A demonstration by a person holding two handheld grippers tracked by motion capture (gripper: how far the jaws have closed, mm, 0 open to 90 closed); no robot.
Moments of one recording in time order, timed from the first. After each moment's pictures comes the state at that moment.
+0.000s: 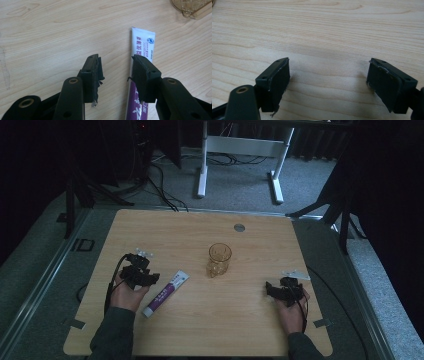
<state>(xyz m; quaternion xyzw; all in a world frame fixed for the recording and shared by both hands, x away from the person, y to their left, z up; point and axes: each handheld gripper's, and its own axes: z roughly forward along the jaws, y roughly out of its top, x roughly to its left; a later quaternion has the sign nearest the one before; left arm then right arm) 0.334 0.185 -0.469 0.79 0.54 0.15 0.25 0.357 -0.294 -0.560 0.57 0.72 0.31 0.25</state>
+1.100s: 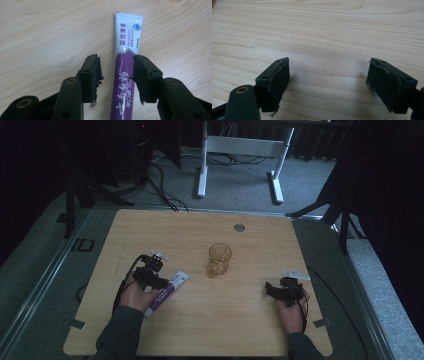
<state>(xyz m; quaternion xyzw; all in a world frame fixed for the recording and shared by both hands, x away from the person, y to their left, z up) 0.340 0.153 -0.471 0.83 0.52 0.11 0.19 0.357 -0.294 -0.559 0.57 0.72 0.31 0.25</state>
